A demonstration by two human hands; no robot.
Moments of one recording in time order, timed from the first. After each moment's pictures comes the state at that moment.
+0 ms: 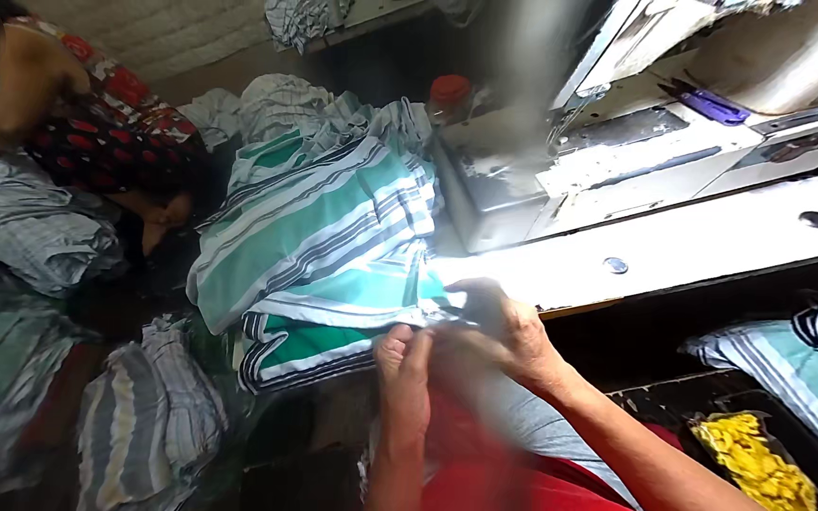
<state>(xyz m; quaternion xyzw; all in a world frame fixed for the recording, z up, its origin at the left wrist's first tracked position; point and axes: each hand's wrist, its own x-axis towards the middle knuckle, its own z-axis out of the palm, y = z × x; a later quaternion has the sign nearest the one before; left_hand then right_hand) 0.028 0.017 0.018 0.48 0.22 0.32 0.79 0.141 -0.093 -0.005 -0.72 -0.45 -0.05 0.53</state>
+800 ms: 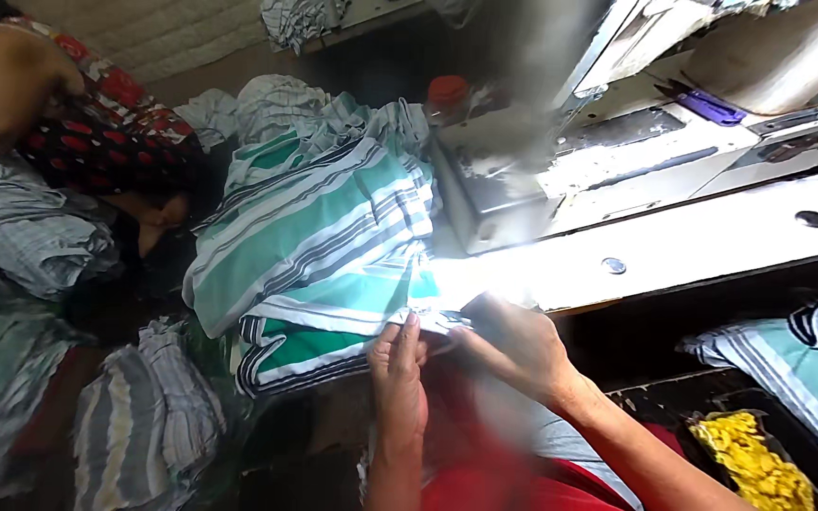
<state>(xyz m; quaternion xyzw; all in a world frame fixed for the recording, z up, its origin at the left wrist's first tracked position) 0.029 0.021 0.019 0.44 0.25 0.33 0.80 0.133 -0.106 0.003 -0.79 -0.43 -0.10 0.43</state>
